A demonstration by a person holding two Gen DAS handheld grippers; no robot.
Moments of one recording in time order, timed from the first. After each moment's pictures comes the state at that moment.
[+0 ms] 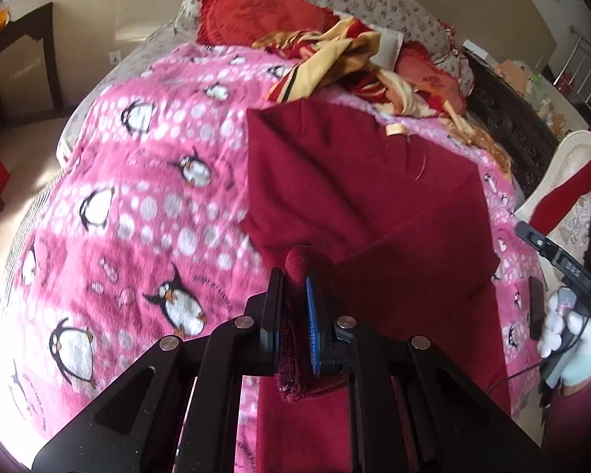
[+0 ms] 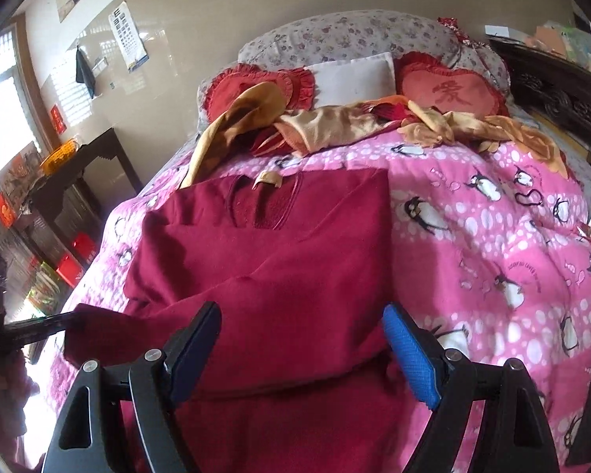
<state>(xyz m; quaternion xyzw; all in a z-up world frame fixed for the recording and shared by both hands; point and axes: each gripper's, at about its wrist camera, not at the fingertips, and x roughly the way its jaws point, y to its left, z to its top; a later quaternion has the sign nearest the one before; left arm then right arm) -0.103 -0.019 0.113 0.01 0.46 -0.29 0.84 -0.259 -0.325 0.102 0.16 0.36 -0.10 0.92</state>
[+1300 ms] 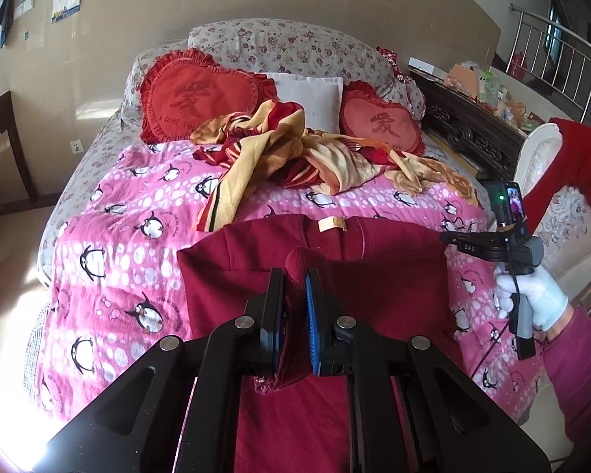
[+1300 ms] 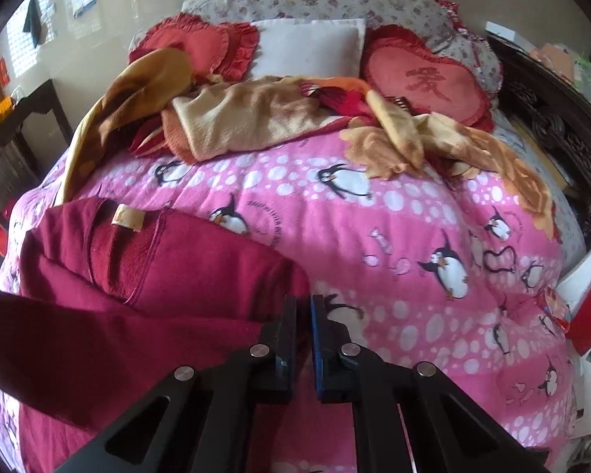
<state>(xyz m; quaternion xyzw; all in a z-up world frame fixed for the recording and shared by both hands) -0.078 -0.088 0.195 0.06 0.36 -0.35 0.86 -0.149 -0.440 0.091 0.09 0.46 -0.17 0.87</state>
